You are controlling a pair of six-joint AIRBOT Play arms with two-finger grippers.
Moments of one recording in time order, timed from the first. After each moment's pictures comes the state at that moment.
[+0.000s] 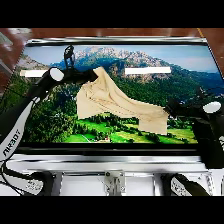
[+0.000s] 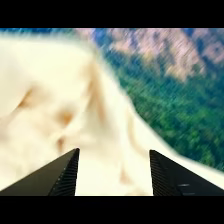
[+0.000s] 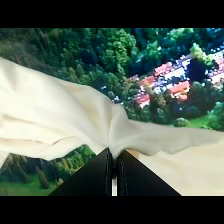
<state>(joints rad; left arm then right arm) -0.25 -1.66 1.50 0.96 -0.68 -1.45 -0.24 -1.13 0.80 -0.95 0.89 1.55</state>
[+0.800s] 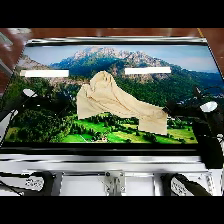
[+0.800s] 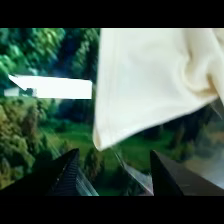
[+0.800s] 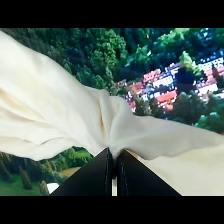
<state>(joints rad) 0.09 -1.58 1.07 0.83 -1.08 -1.41 -0.24 -1.17 0.80 -0.93 0.87 1.46</state>
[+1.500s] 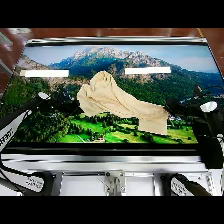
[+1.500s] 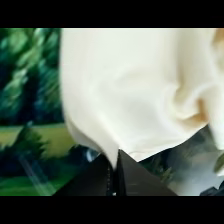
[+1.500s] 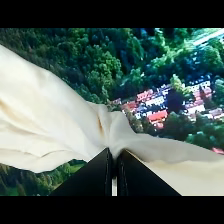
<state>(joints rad) -0.02 -1.69 1.07 0.67 -0.94 -1.37 -0.24 -1.17 0.80 -0.92 0.82 1.45</state>
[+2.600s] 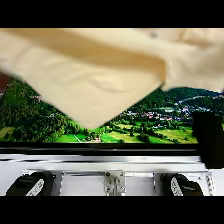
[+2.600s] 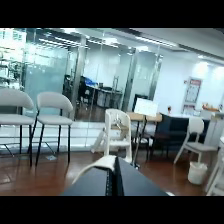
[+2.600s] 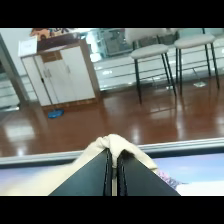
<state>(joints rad) -0.05 -0.71 1.57 0.82 -0.62 -1.20 -0.24 -0.68 1.41 -0.95 0.73 1.30</state>
